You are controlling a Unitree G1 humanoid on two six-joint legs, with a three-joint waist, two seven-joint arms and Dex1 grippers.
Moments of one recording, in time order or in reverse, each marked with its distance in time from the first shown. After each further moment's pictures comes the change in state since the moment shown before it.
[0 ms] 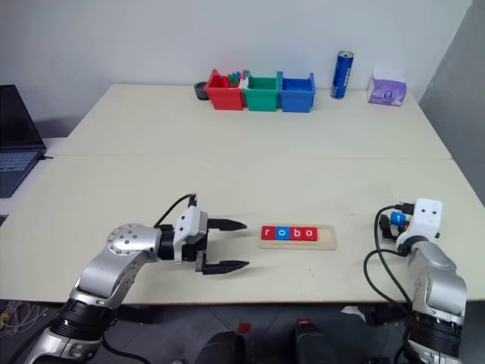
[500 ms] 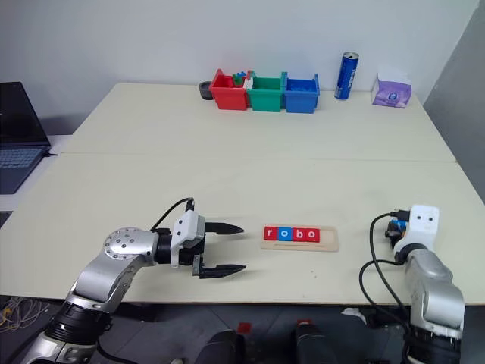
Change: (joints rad) left arm 0.035 0.025 0.002 0.000 0.002 -0.021 -0.003; right arm 0.169 0.071 0.078 -0.245 0.000 0.058 -0.075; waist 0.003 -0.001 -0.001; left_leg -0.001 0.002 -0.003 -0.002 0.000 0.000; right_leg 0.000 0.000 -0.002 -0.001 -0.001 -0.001
